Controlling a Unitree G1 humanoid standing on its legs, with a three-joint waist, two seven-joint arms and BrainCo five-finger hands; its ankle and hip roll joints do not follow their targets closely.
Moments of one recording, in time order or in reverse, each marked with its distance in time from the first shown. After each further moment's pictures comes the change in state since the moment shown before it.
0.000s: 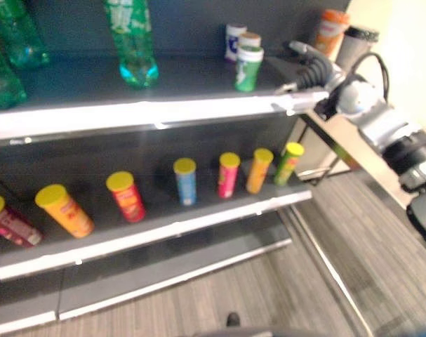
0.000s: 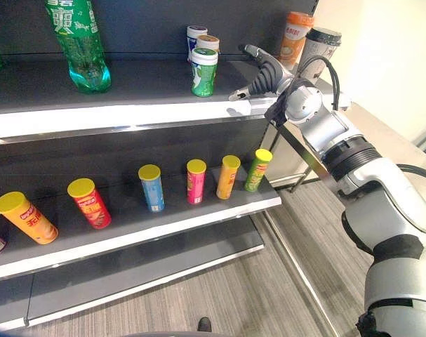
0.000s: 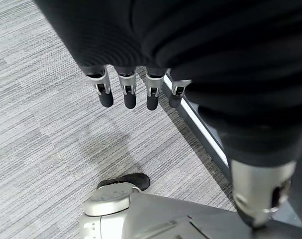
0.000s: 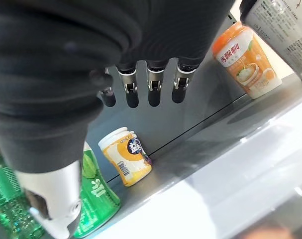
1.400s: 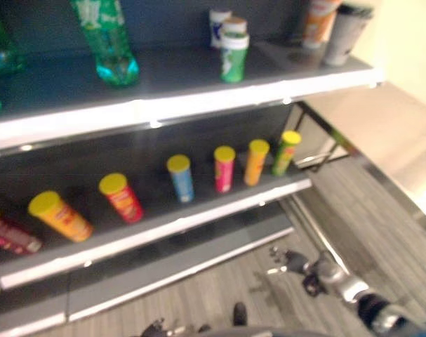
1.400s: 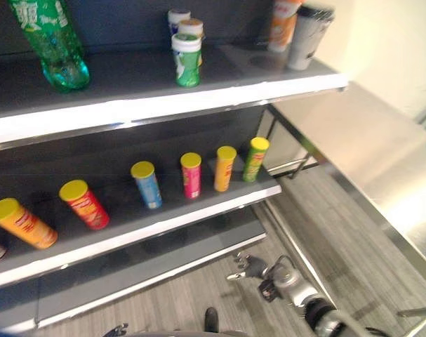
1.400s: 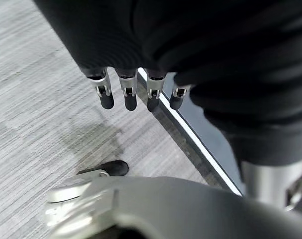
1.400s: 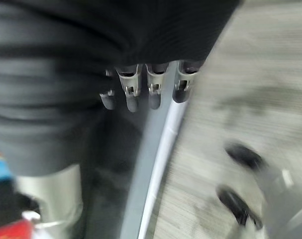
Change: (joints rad) left arm -0.056 -0.062 -0.009 -0.034 0.017 -0.025 -0.054; right arm 1.007 0.648 -0.269 0.640 -0.002 0.042 0.161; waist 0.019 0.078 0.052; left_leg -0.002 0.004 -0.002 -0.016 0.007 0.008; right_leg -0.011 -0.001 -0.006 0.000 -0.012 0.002
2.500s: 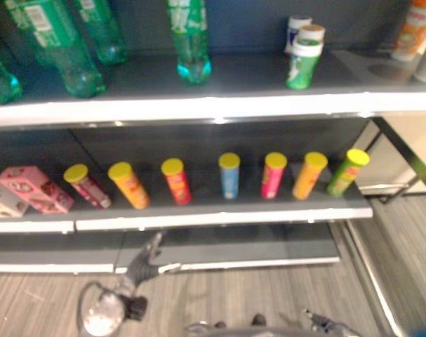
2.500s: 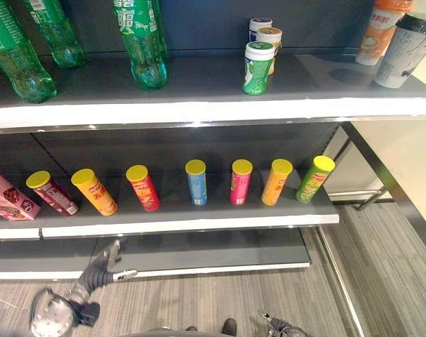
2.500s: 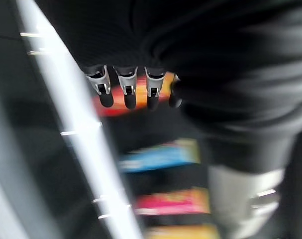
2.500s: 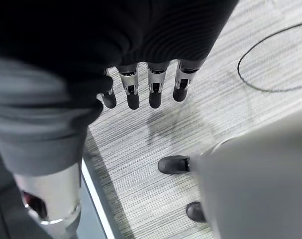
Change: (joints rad) left arm 0.312 0.349 0.216 -1.460 -0.168 0.041 -0.091; right arm 0.128 0.003 -0.395 0.249 0.225 0.022 -0.224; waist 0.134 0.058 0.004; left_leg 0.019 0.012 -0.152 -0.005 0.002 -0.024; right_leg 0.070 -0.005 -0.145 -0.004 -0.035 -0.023
